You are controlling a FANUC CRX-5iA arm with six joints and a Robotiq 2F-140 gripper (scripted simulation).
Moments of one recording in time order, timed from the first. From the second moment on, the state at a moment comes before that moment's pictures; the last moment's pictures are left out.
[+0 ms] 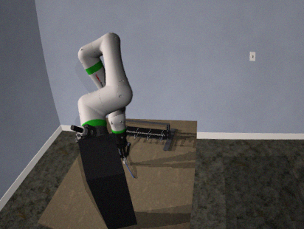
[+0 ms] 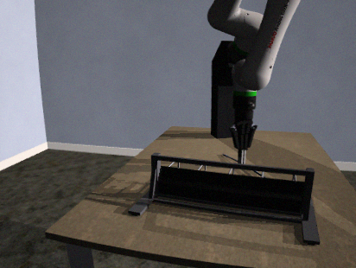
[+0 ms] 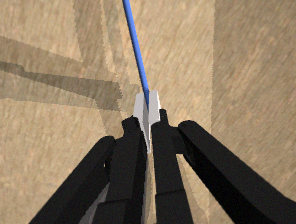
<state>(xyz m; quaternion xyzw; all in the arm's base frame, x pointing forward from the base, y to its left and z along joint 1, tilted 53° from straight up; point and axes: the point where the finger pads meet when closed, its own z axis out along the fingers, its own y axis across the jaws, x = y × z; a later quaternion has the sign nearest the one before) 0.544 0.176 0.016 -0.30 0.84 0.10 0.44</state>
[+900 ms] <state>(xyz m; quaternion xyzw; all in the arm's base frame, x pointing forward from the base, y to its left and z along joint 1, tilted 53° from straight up) 0.526 0.165 0.032 -0.30 0.84 0.10 0.44</state>
